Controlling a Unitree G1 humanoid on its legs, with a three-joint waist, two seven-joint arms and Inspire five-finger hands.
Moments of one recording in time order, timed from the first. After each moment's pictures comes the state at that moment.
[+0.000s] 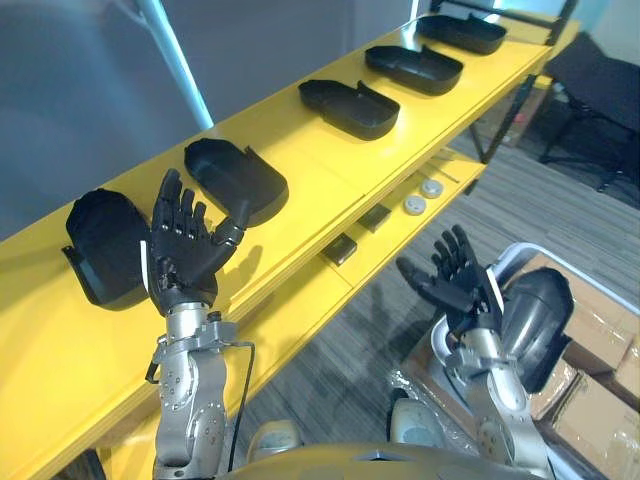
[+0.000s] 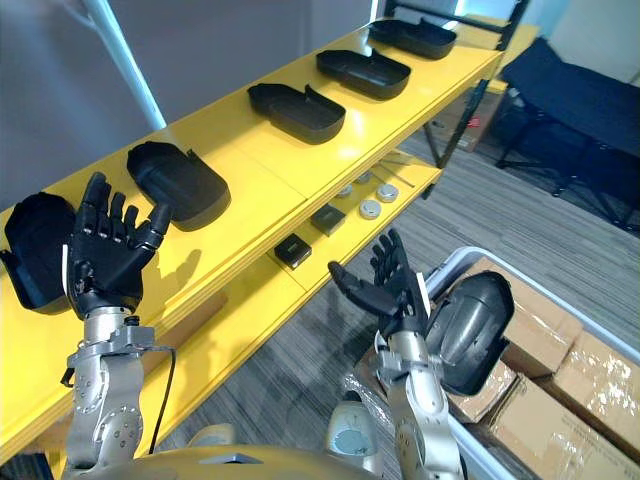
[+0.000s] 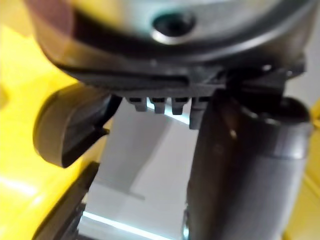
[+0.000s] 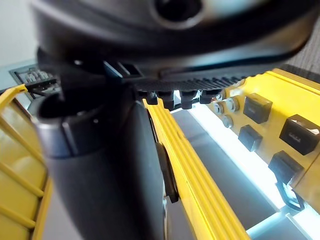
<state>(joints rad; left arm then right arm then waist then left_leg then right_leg) 0.28 0.08 0.01 -0.44 -0.48 -0.24 0.16 0.31 -0.12 0.01 -0.12 0.42 -0.16 0.05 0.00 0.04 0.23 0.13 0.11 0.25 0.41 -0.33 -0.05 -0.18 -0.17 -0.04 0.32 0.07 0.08</state>
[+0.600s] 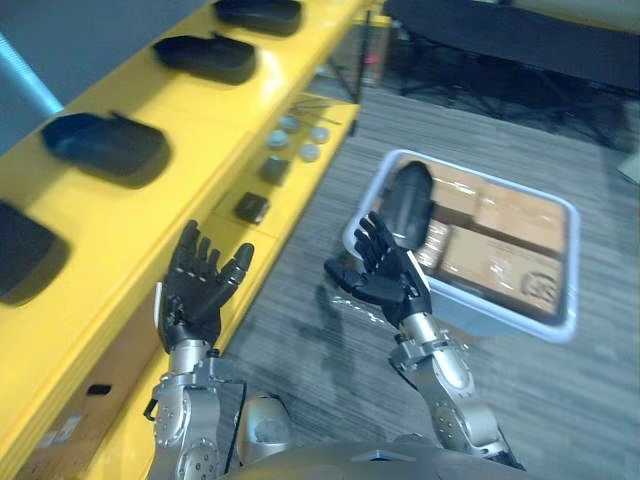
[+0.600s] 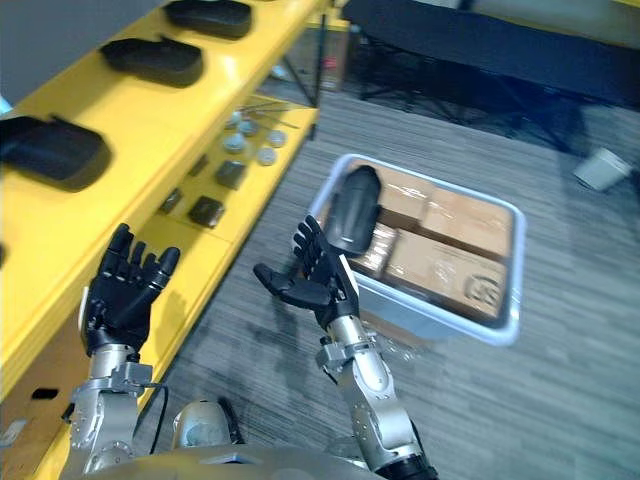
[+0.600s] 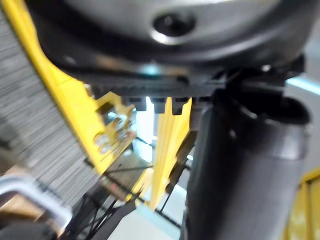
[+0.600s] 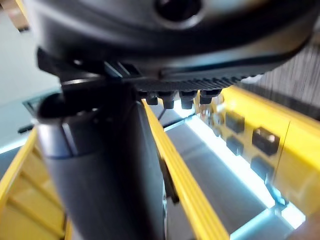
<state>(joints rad) 0.46 0.06 -0.07 -0.30 -0.65 -0.22 0.08 0.25 -0.18 0.23 -0.08 0.43 -0.14 0.06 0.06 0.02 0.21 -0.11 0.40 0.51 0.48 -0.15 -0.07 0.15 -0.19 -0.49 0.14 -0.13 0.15</state>
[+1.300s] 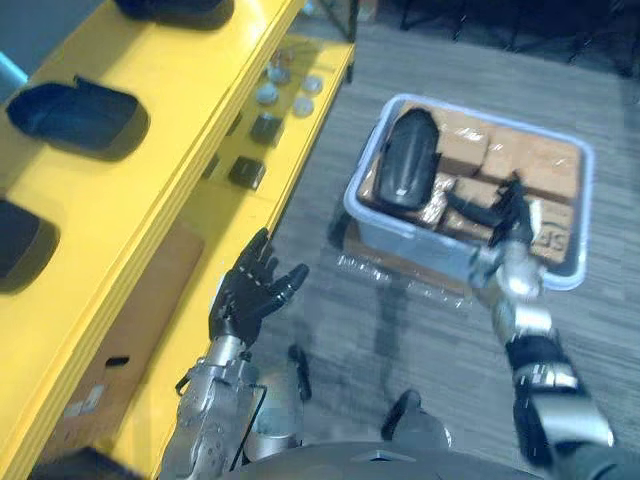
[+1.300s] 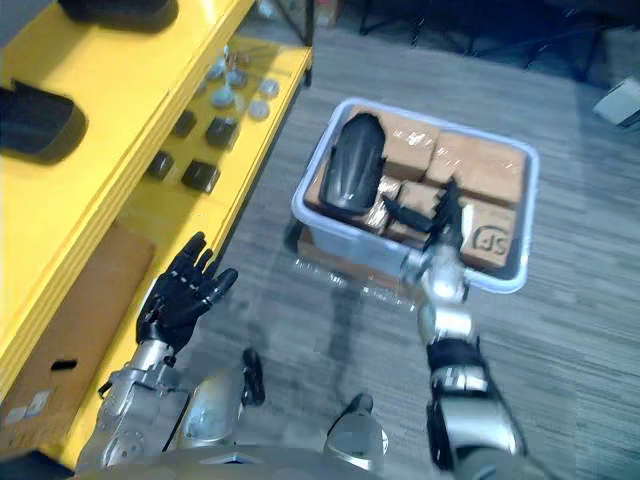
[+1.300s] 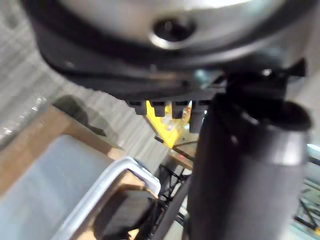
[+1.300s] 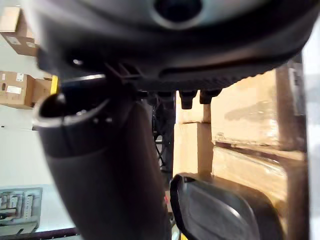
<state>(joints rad) 0.31 0.16 -0.14 -0.08 -0.62 -0.15 -0.13 -0.52 -0.44 -0.11 0.67 0.38 -0.14 -0.30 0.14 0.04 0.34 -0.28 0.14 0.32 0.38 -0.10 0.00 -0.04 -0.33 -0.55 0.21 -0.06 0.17</state>
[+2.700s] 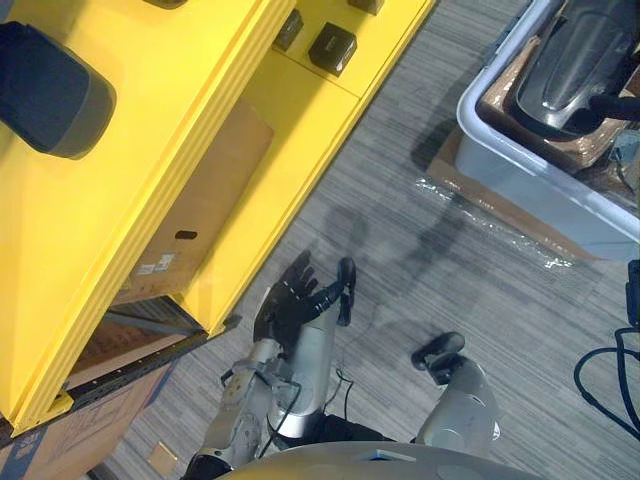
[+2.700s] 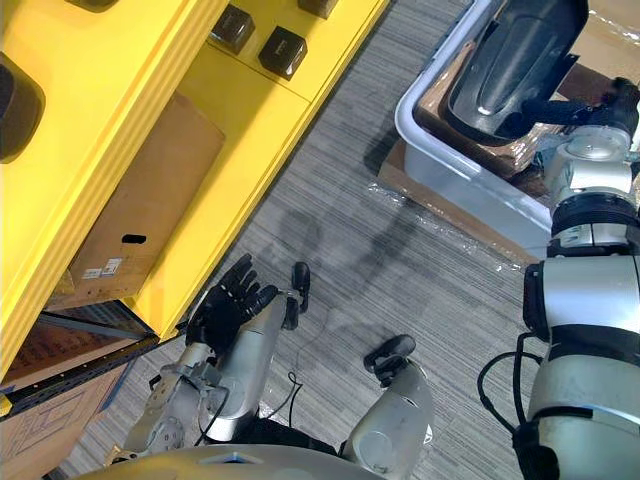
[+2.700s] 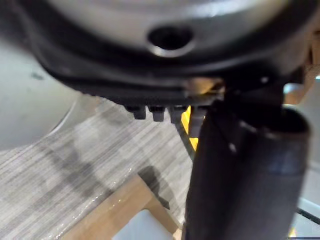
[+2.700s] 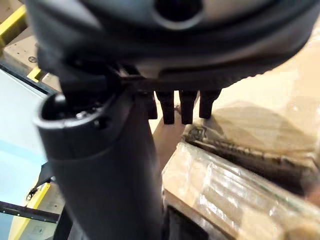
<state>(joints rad) 0.19 0.13 -0.33 0.23 -0.68 -0.23 -0.13 -1.19 -0.91 0.23 1.22 0.41 0.23 -0.33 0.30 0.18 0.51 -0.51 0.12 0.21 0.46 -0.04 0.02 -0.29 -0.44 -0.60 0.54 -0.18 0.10</state>
